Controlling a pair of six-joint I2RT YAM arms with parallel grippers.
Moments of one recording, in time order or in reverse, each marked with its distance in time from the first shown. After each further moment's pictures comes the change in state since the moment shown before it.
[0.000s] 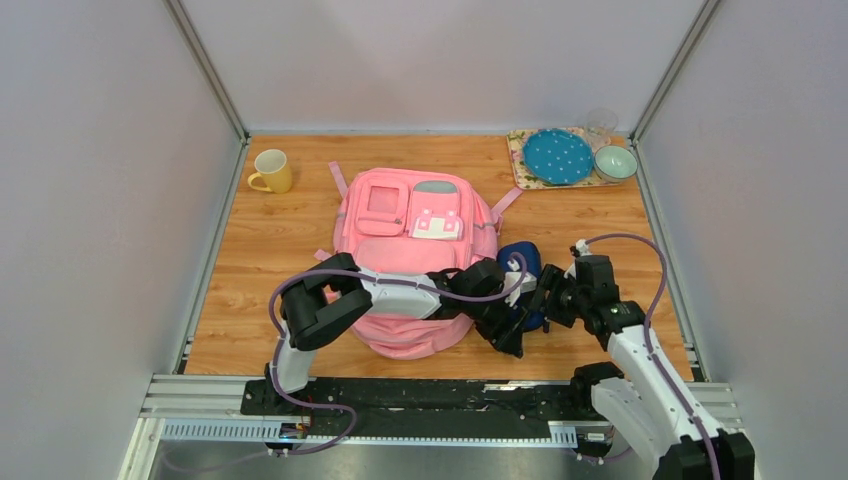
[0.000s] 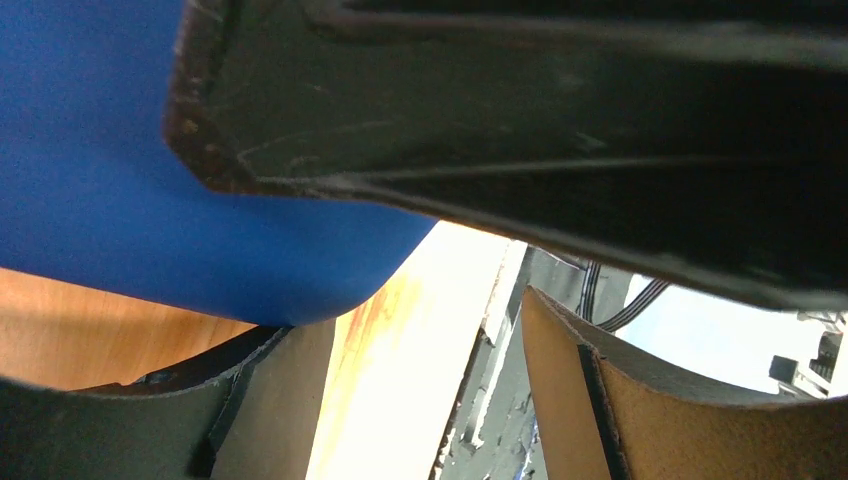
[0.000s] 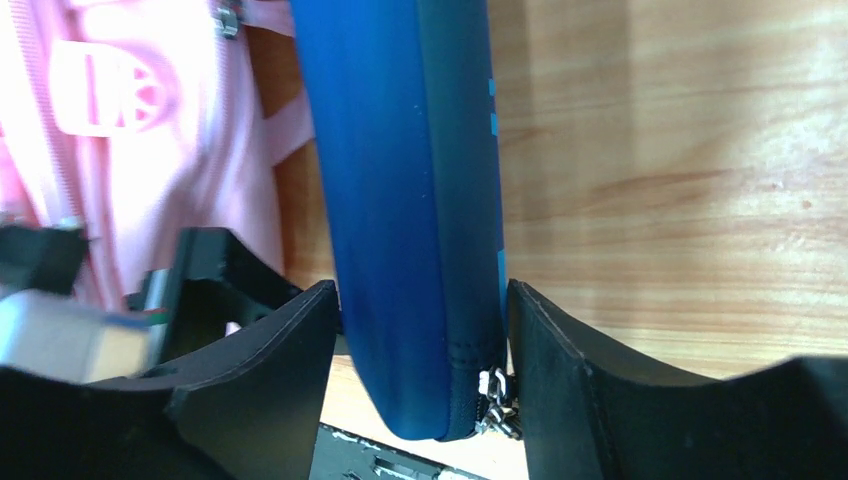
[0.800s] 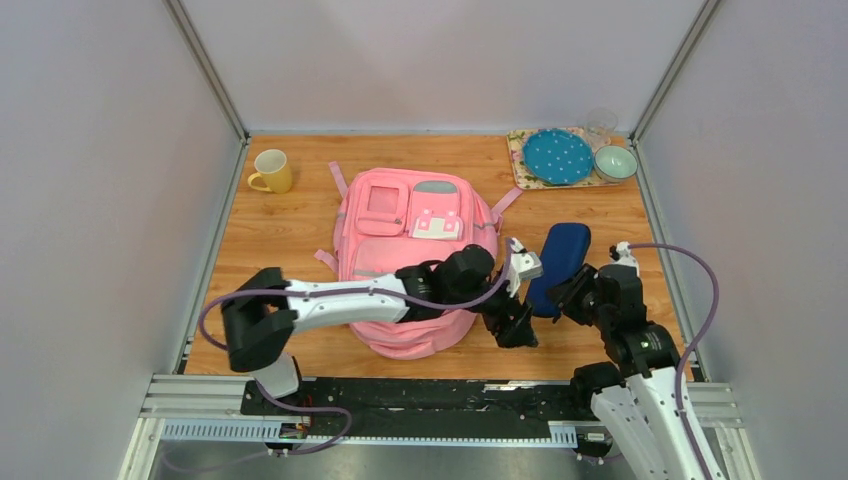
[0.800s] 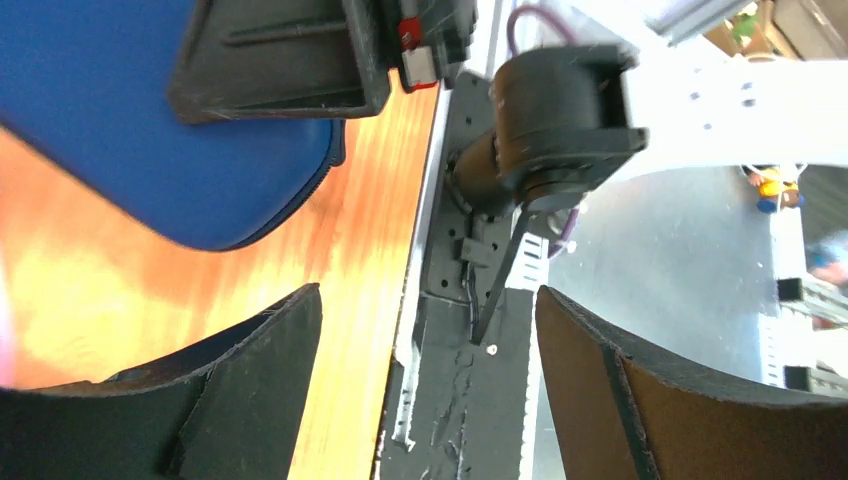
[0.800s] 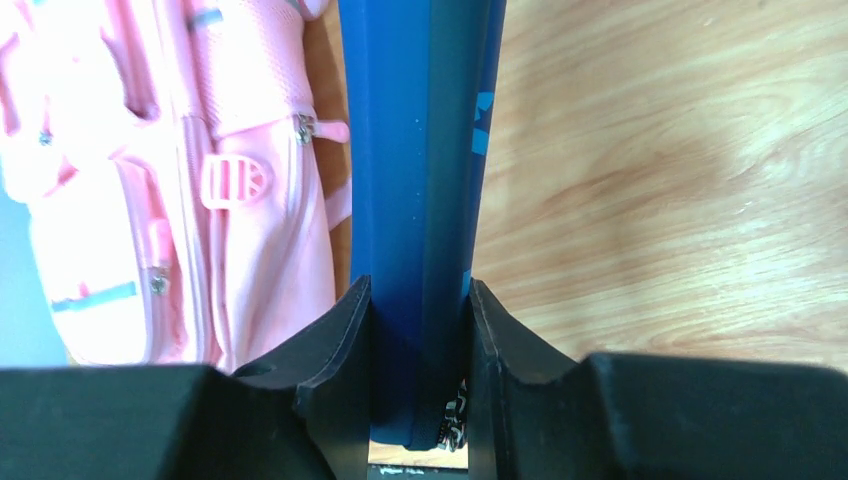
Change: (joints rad) left arm -0.044 -0.256 -0.016 0.013 -0.069 0.092; right arm 0.016 -0.235 0.117 -0.219 0.234 0.127
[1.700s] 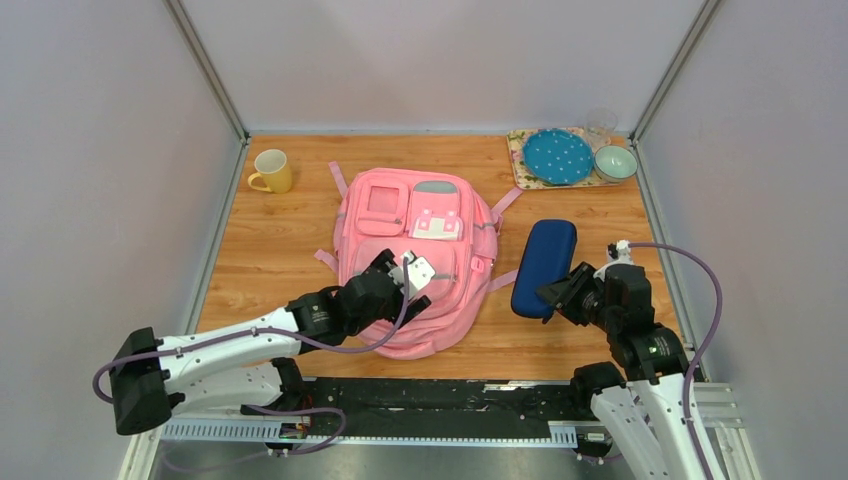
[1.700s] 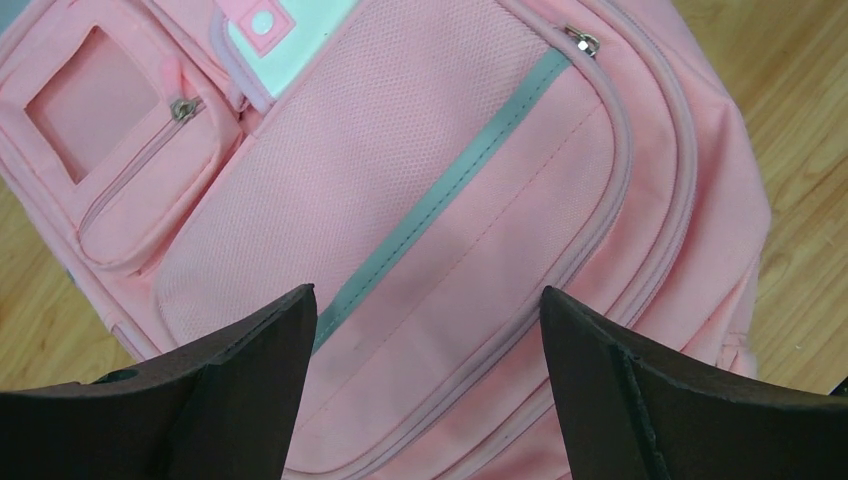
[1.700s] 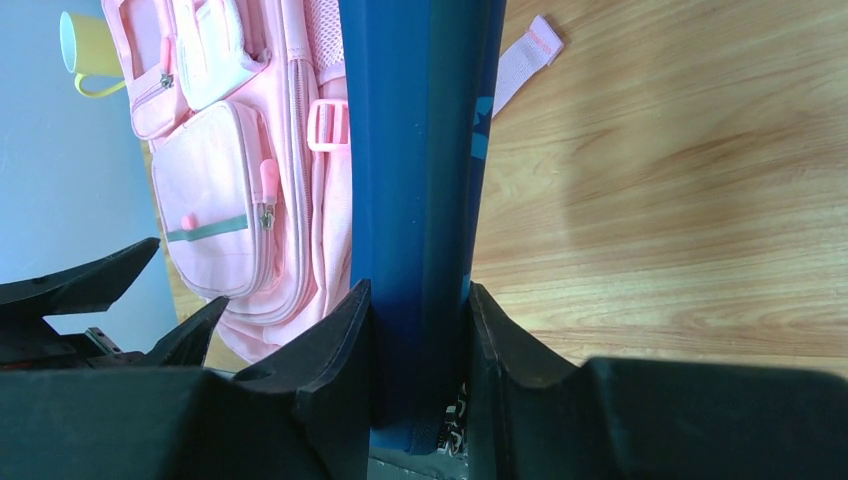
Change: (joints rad) left arm 0.102 -0.731 -0.522 -0.298 -0.819 0.474; right arm 0.000 -0.042 0.082 -0.049 -0.144 0.075
